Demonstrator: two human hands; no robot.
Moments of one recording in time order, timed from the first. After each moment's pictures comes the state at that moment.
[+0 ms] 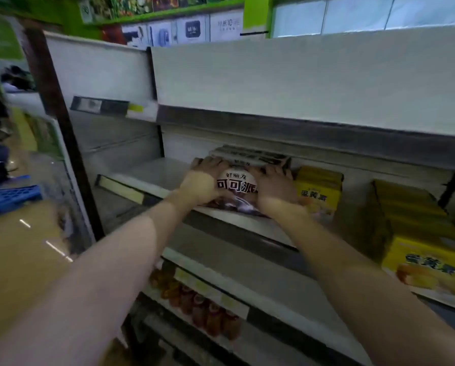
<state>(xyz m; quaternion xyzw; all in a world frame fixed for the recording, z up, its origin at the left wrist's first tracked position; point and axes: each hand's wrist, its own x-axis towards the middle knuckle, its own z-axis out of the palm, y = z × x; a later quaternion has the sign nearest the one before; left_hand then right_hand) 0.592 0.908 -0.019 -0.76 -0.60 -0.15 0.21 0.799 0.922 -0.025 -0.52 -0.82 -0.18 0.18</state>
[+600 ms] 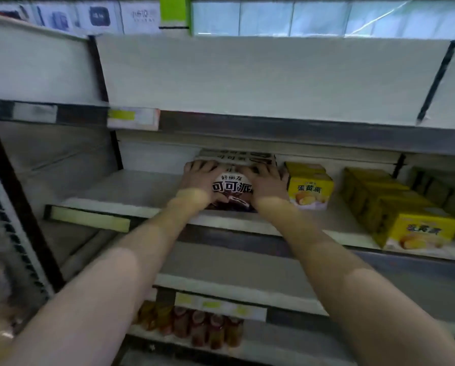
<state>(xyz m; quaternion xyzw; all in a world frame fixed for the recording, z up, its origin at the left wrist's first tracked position) 0.557 0.957 -0.028 -0.81 -0.51 -0.20 0.19 0.745 0.921 -0.027 -0.66 -0.72 -0.16 0.16</state>
